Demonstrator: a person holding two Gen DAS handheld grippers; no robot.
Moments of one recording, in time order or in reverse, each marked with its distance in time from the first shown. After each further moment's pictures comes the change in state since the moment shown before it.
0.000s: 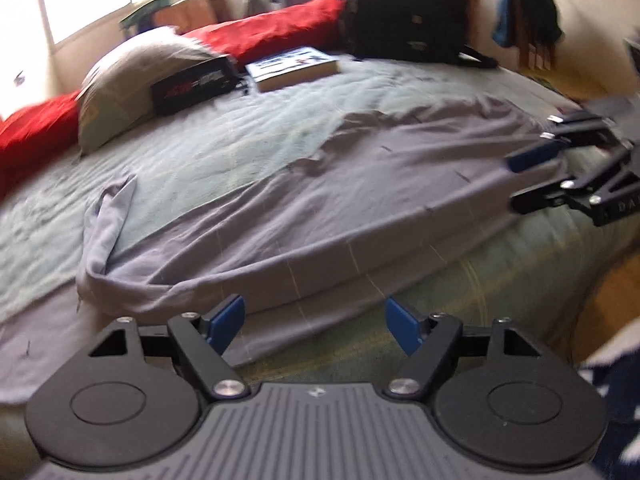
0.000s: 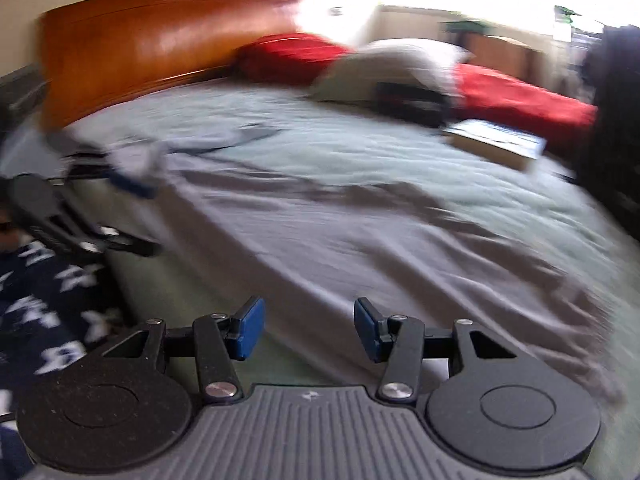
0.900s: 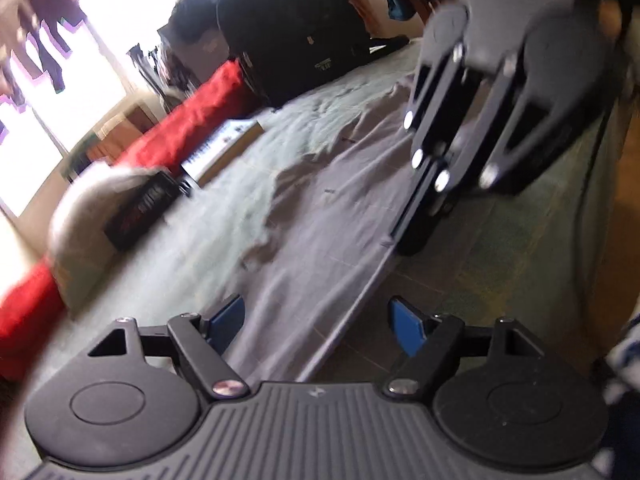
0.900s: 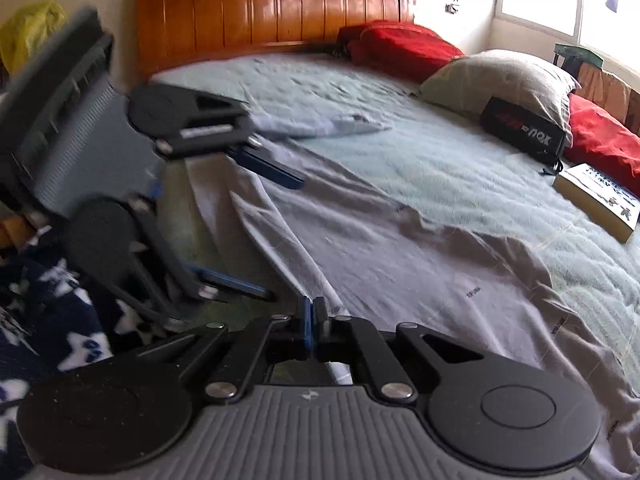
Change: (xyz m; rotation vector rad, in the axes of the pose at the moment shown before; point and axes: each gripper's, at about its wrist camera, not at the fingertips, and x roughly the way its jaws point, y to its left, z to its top) left arm 0.038 -0.051 0.014 0.503 -0.178 0.123; right arm 0.040 0.010 0.039 -0.201 0.060 0.184
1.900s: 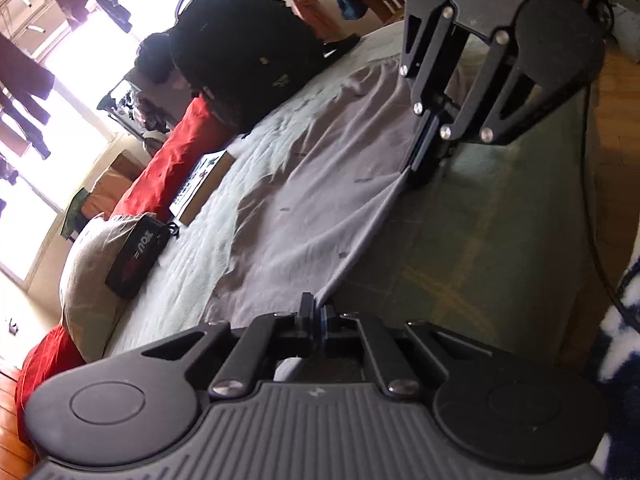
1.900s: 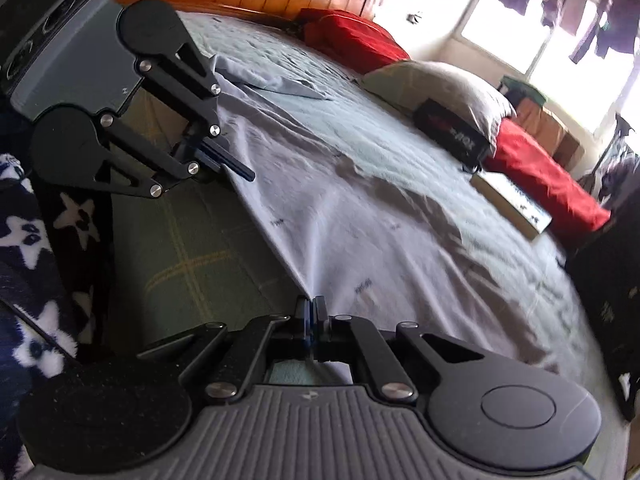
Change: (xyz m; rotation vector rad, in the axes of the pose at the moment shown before) left arm -0.010 -0.041 0.000 0.161 -0.035 -0.033; right arm -0.015 0.028 -0.055 -0.139 0.071 -0.329
